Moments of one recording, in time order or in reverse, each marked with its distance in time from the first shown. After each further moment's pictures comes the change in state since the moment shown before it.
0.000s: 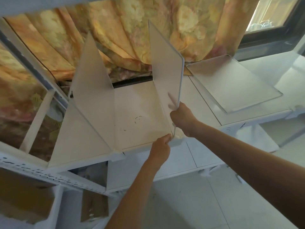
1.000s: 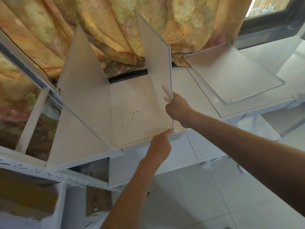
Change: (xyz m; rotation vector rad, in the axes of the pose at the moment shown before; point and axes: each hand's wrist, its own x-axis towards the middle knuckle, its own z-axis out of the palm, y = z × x) left_hand 0.004 -0.002 0.003 0.456 0.029 0.150; right_hand -0.006 -0.014 -0.007 -0.126 -0.044 -0.069
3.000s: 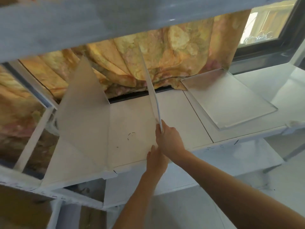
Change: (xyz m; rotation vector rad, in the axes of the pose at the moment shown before) left_hand 0.048 0.012 0.025 0.132 0.091 -0.136; right_hand 0.017 0.033 0.016 -0.281 0.189 -0.178
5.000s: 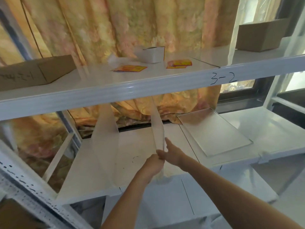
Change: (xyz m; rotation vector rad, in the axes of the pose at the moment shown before) left_hand -0.085 0.068 -0.143 -0.502 -0.163 -0.115; right_hand -0.044 -0.038 -0.100 0.164 -0.339 0.096
